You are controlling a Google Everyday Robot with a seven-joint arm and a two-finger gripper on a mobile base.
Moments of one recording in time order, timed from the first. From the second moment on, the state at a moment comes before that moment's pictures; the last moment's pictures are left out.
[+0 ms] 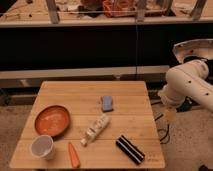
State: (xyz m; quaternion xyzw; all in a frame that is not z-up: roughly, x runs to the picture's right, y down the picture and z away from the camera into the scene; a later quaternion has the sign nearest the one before) arm 0.283 0.104 0.685 -0.28 0.02 0.02 0.96
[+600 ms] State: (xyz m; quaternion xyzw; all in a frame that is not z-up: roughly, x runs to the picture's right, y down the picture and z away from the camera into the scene) arm 0.283 0.104 0.685 -0.28 0.02 0.02 0.96
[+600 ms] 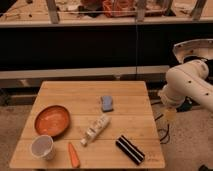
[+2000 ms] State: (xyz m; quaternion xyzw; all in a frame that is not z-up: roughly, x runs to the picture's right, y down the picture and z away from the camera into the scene) arm 0.231 0.124 0.662 -0.27 0.02 -0.02 0.96
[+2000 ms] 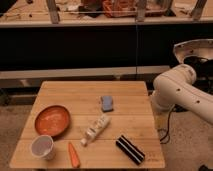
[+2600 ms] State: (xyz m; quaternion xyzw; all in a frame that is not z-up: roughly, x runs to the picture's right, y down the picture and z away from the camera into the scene) arm 0.167 0.138 0.647 -0.27 0.00 -0.07 0.96
